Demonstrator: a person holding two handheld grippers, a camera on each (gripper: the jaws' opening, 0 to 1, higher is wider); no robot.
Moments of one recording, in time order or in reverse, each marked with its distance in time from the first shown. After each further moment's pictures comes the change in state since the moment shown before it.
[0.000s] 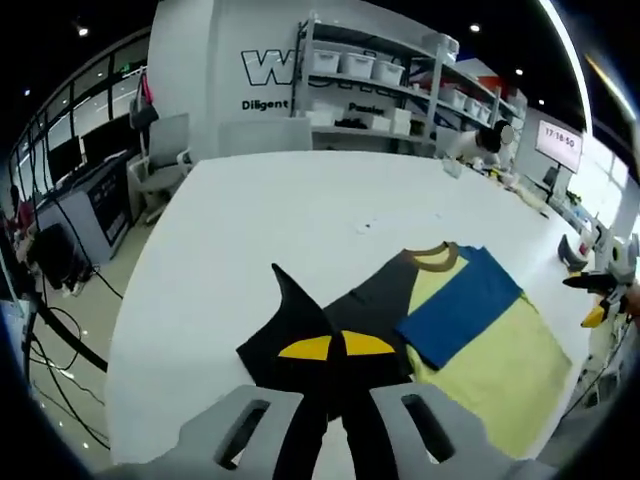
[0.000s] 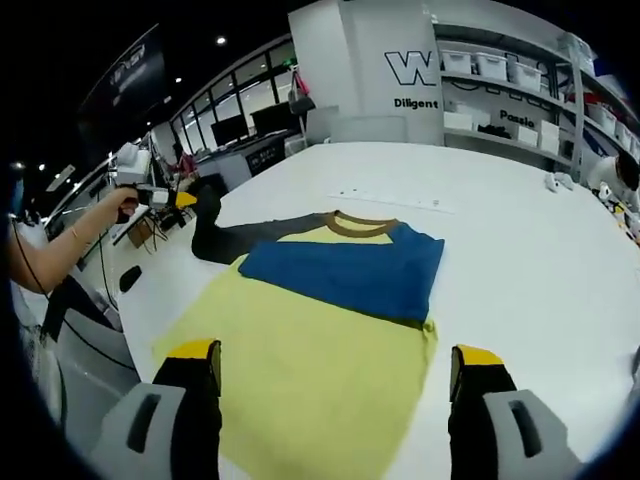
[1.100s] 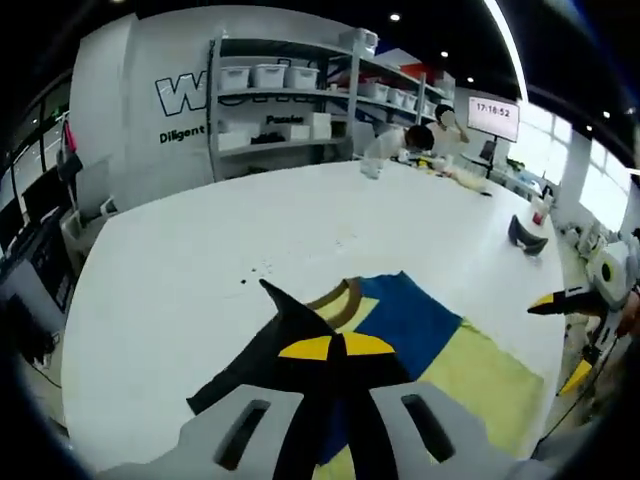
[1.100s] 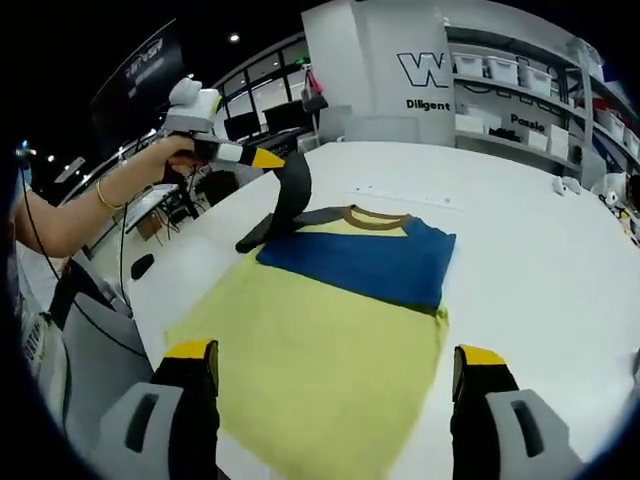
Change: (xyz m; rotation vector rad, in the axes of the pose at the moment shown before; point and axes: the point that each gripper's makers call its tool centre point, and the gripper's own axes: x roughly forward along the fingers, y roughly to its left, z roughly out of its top) left arm 0.061 -0.185 0.066 0.212 -0.042 -0.254; right arm -0.013 0.015 -0.015 -0.030 0.007 0.033
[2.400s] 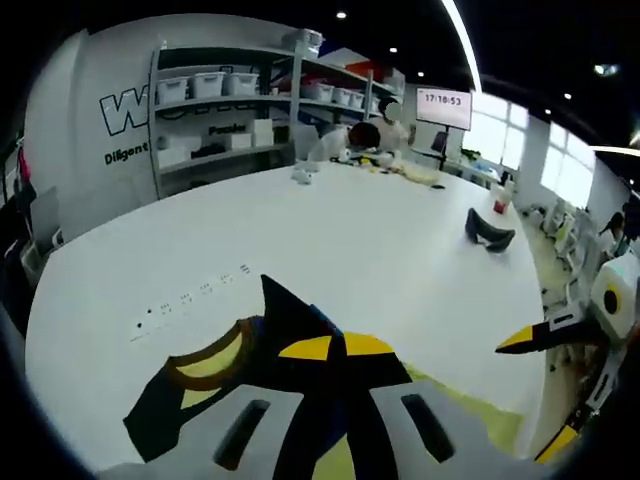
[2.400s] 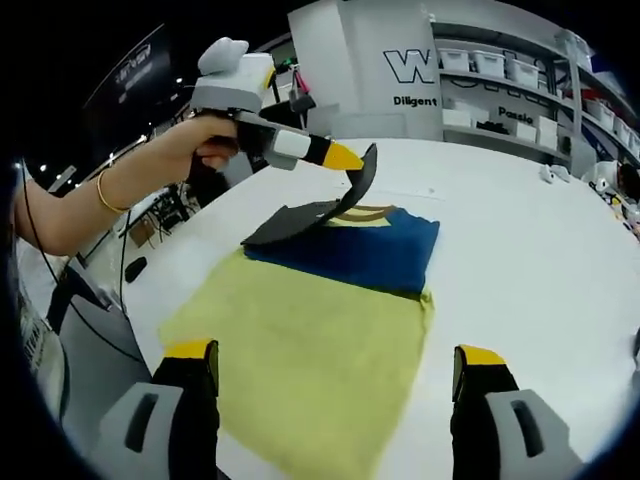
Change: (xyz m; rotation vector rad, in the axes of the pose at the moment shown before) left arm 0.081 -0.119 0.024 0.079 -0.024 -0.174; right arm -0.006 -0.018 -0.014 0.035 0.000 -0.031
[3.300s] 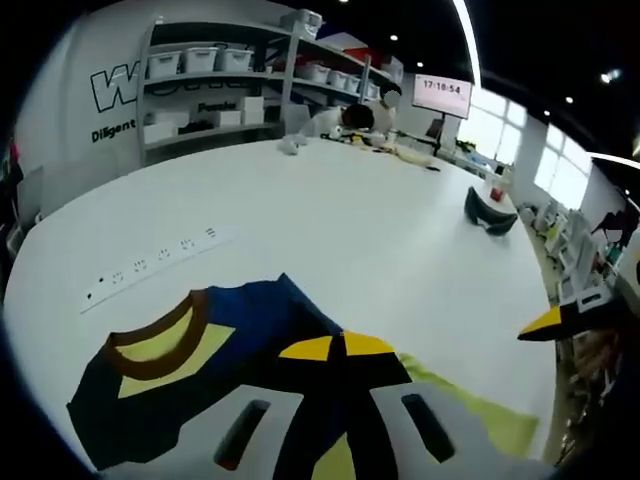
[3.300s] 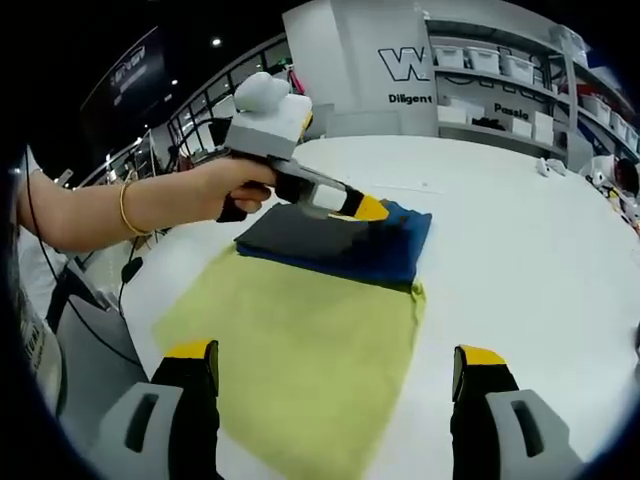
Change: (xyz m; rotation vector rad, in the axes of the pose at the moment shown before) left arm 0.062 -0.018 -0.046 -0.027 0.062 -0.056; right arm 0.004 -0.014 -0.007 0.020 0.001 -0.007
